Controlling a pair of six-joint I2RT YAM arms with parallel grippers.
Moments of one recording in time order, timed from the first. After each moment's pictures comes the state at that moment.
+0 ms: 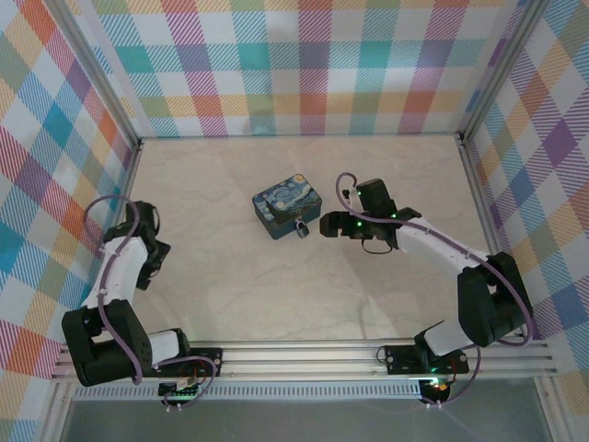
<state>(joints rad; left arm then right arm) 0.28 1.24 0.84 -0.94 -0.28 -0.97 0.48 1.46 0.94 -0.36 -0.31 0.42</state>
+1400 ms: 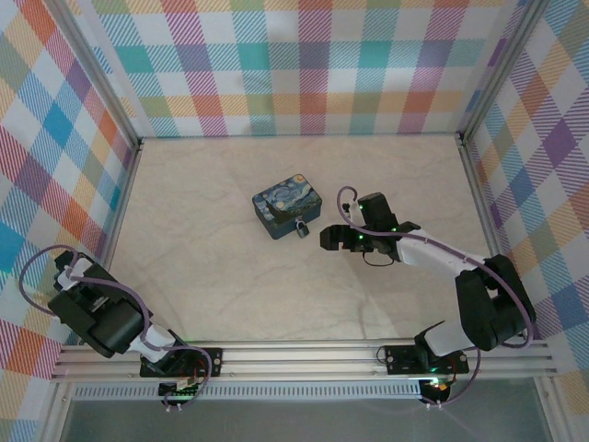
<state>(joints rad) 0.92 1.45 0.73 -0.75 -0.28 -0.92 0.49 1.44 0.80 -0.24 -0.38 0.44</state>
